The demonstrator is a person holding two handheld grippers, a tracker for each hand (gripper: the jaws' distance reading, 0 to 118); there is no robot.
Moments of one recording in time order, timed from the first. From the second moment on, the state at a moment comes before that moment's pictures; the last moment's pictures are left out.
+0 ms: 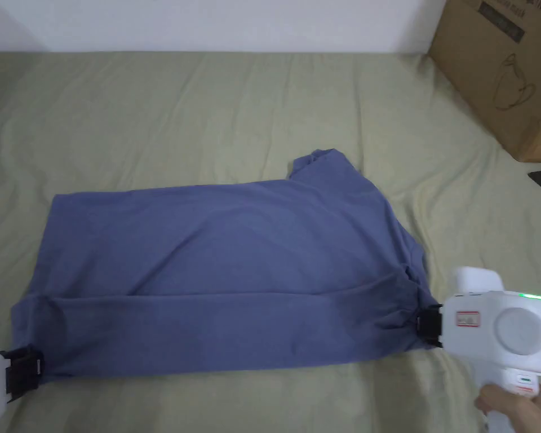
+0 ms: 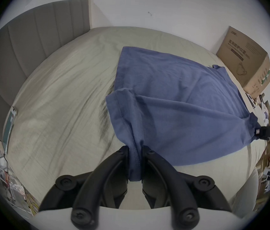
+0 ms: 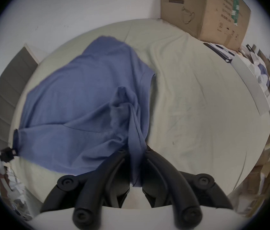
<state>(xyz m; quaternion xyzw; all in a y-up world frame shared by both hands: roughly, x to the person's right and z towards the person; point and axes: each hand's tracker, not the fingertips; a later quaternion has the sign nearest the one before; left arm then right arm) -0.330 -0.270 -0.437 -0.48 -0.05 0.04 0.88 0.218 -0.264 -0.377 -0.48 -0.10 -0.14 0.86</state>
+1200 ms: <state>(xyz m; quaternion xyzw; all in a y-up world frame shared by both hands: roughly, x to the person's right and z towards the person) -0.301 -0.203 -0.421 -0.38 -0.07 0.07 0.92 0.214 -0.193 -0.413 -0.42 -0.05 -0.10 0.90</state>
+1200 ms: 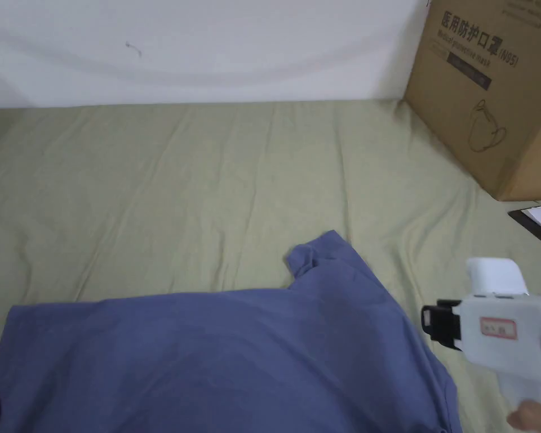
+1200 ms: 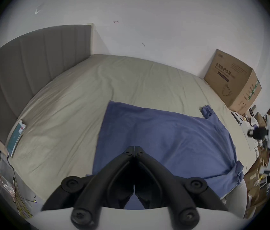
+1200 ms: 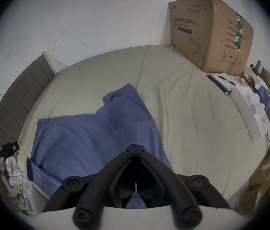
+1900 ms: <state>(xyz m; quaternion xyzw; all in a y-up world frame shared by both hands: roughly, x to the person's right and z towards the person) -0.324 -0.254 -0.509 -0.43 -0.05 0.06 0.90 0.239 -0.291 -0.592 -0.57 -0.06 -0.05 0.82</state>
